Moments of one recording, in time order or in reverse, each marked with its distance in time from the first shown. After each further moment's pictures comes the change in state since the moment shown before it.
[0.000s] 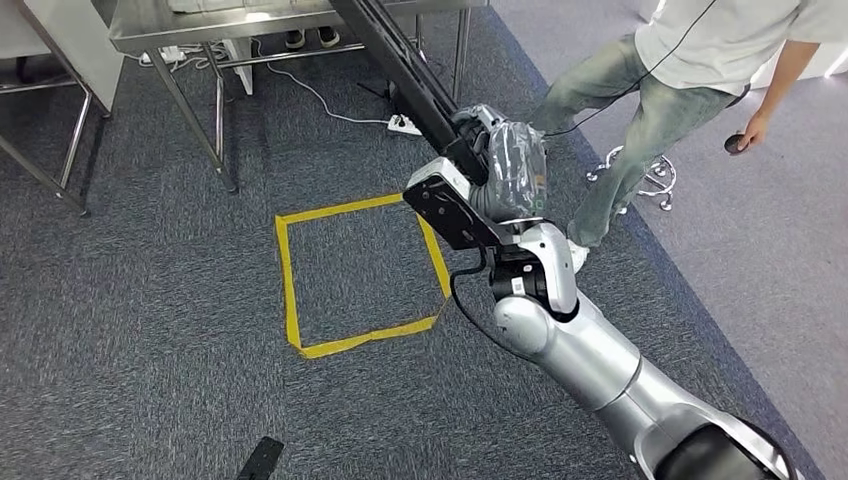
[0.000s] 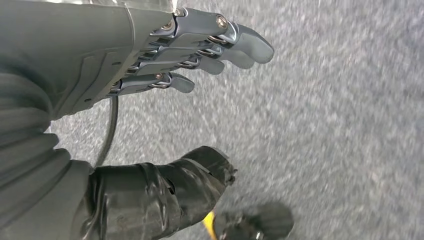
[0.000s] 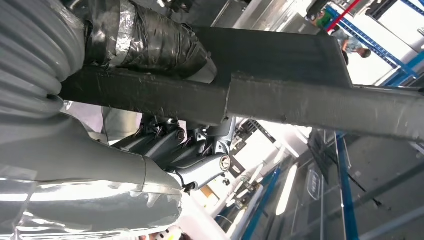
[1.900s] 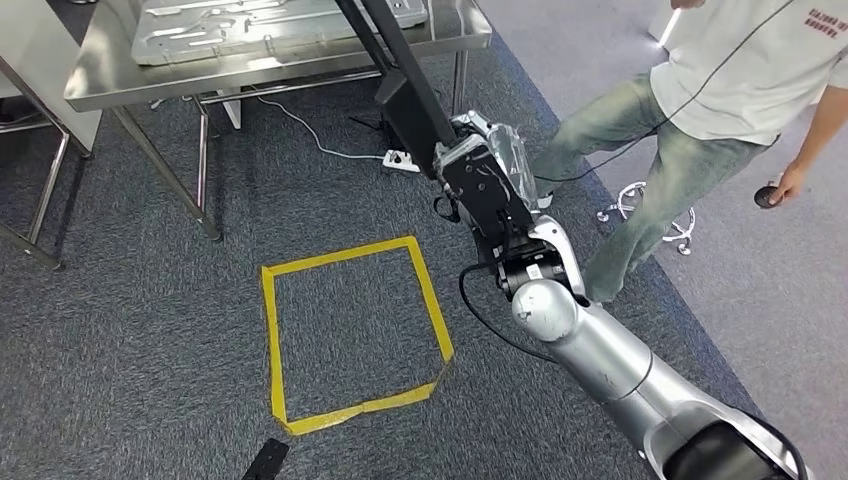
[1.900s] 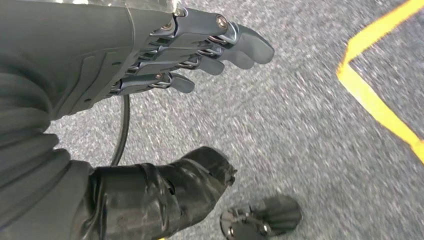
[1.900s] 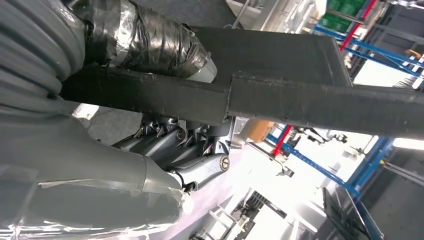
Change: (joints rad) left arm -0.005 0.013 -0.016 -0.001 -0.011 0.002 0.016; right arm -0.014 -0.031 -0.007 -0.027 -0.430 0.103 -0.128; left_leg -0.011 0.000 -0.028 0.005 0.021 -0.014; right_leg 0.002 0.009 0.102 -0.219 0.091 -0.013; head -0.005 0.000
